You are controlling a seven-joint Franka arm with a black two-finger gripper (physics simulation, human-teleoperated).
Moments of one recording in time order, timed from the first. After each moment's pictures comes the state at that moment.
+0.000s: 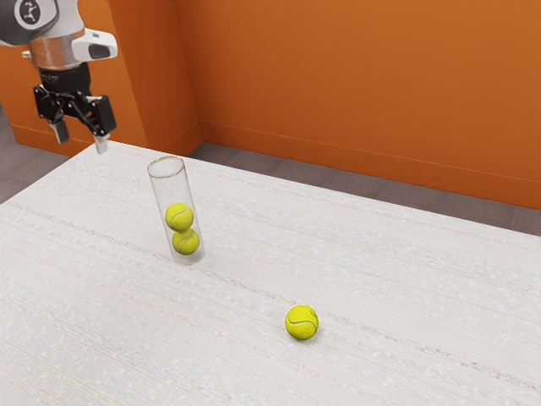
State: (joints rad) arm -0.15 -0.14 0.29 -1.70 0.12 1.52 0.09
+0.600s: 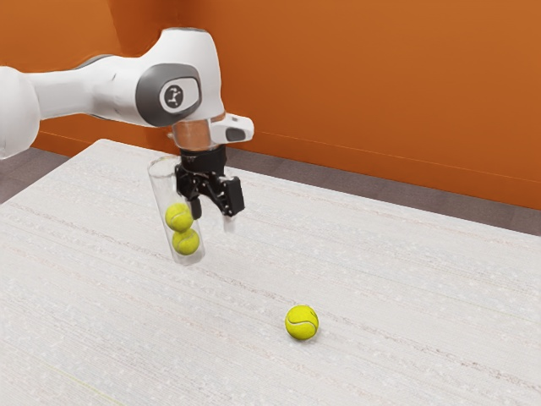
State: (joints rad) arm -0.46 0.10 0.29 -1.79 -0.13 1.72 0.09
